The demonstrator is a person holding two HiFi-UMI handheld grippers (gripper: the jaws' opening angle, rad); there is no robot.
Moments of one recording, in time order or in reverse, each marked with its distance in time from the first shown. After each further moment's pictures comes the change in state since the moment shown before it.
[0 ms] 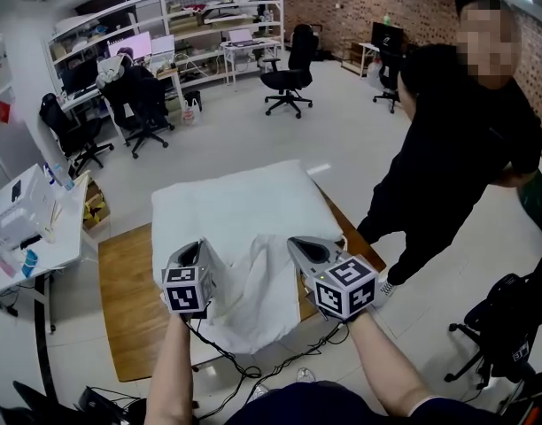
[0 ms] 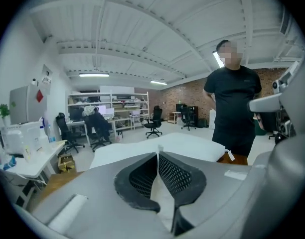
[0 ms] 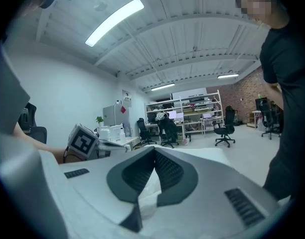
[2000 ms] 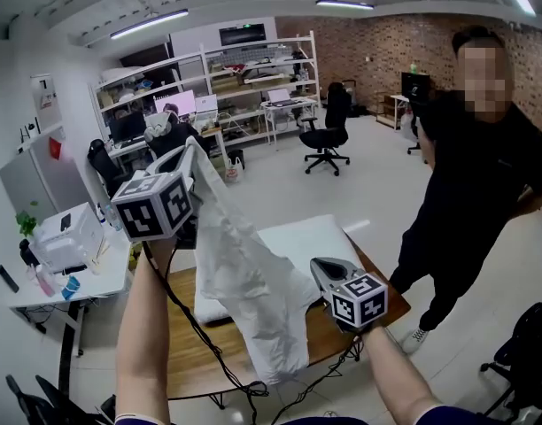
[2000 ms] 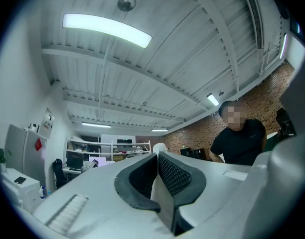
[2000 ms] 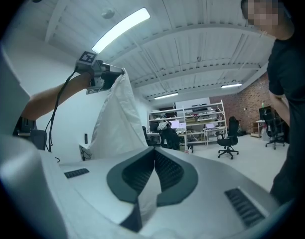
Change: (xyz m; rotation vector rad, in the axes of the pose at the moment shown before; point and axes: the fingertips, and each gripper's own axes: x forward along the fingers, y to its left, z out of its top) left arm -0.148 0.028 0.384 0.074 -0.571 0.013; right arm 0.019 -0.003 0.049 -0.048 -0.104 0.022
